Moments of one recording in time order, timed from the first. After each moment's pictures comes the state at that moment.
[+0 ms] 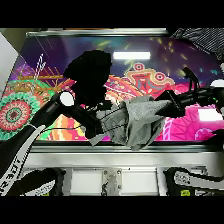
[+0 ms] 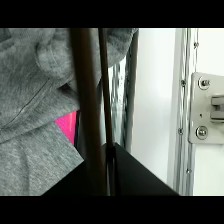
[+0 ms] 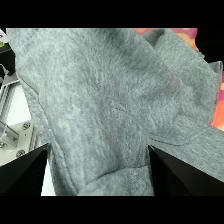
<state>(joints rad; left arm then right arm) -0.44 -1.28 1.01 0.90 -1.39 -0.45 -0.28 -1.42 1.14 -0.45 1.84 -0.01</state>
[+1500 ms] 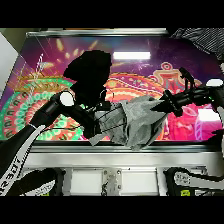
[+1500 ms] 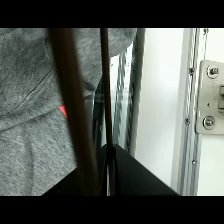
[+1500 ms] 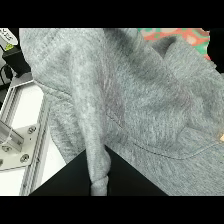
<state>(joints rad) -0.43 -1.28 1.01 0.92 -1.38 -0.45 -0.23 -1.43 1.14 -0.42 1.84 -0.01</state>
